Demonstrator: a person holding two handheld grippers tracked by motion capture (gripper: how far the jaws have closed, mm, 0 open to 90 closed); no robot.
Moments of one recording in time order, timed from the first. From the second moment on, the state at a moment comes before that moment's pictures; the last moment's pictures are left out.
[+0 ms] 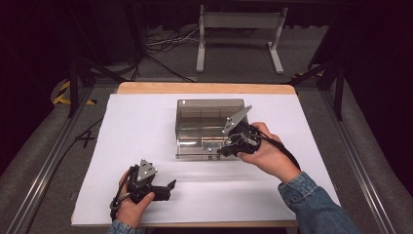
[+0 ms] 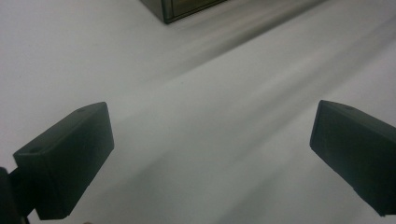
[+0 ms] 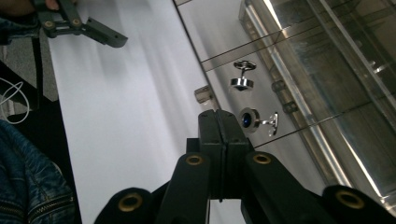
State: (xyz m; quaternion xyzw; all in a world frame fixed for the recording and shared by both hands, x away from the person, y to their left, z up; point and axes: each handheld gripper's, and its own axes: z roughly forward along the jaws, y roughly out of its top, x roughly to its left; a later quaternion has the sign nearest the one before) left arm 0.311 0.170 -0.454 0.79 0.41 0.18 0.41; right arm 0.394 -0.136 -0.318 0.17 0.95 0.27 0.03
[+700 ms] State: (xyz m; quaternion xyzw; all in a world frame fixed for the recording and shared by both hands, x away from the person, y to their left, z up) left arm 0.308 0.174 -0.453 0.79 0.42 0.18 0.40; right arm 0.376 -0.138 -0.339 0.15 0.95 0.27 0.01
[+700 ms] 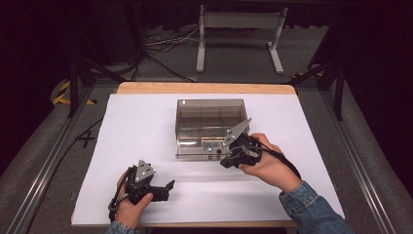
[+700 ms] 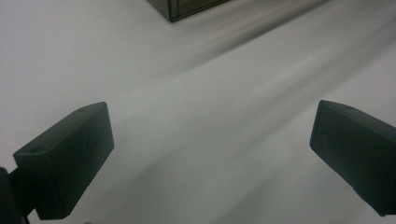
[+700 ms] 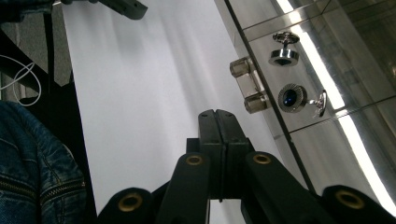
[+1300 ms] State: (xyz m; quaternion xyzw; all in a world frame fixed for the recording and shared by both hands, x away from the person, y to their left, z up) left arm 0.307 0.176 -0.453 0.79 0.42 0.18 0.40; right arm 0.388 -0.134 -0.364 0.16 0.96 0.24 0.01
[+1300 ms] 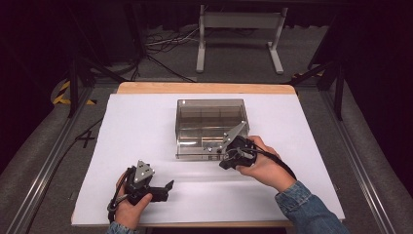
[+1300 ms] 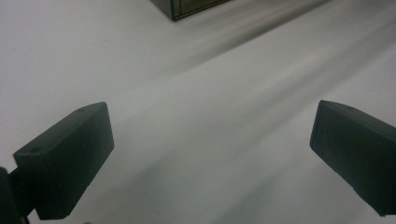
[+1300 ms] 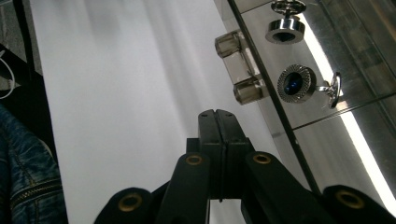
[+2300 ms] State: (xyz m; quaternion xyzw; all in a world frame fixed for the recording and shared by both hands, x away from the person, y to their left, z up) left arm 0.307 0.175 -0.453 0.79 0.42 0.18 0.40; right arm 0.398 -0.131 -0.362 0.18 0.95 0.25 0.05
